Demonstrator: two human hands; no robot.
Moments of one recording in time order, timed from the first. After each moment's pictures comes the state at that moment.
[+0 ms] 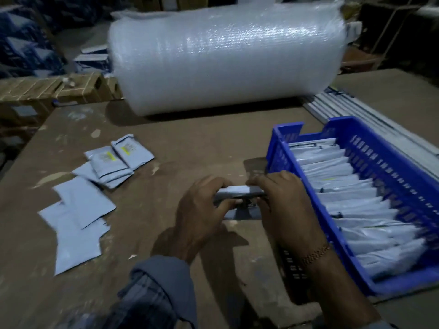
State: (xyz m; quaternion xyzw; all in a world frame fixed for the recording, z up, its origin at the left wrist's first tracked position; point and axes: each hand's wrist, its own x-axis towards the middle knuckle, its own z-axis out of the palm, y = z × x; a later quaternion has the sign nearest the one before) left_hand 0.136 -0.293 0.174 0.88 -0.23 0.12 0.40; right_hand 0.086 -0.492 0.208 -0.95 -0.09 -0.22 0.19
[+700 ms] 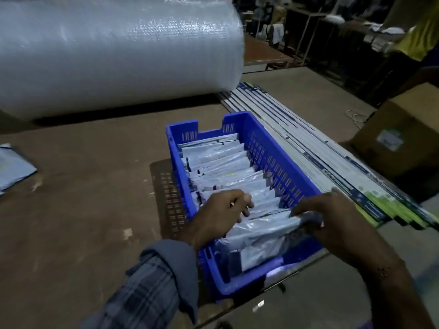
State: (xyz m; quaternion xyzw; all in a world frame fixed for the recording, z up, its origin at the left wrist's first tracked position) left_hand 0.105 -0.602 0.141 0.78 -0.30 -0.23 0.51; right_hand -0.039 -0.827 0.227 -0.99 0.07 -0.02 0.15
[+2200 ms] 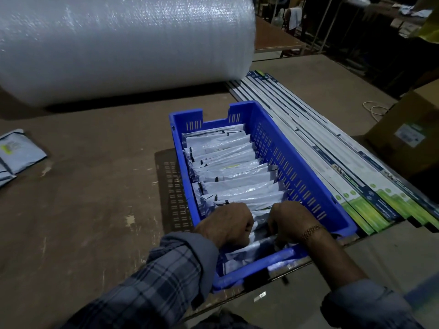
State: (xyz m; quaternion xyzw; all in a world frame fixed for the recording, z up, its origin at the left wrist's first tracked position) left_hand 0.087 -0.635 0.119 0.87 -0.43 -0.20 0.14; right_hand 0.033 -0.808 0.143 -0.97 0.00 0.25 -0.02
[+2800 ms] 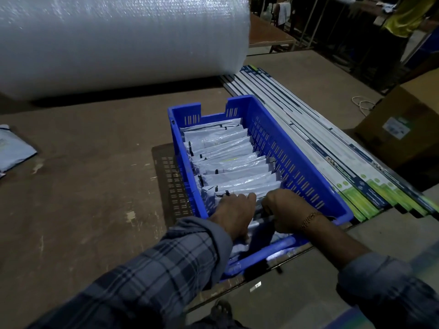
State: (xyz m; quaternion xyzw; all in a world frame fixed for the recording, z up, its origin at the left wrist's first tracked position) left_hand 0.085 -0.644 0.109 0.89 -0.44 -0.15 -0.04; right_hand 0.033 -0.795 0.142 -0.98 -0.04 0.20 -0.05
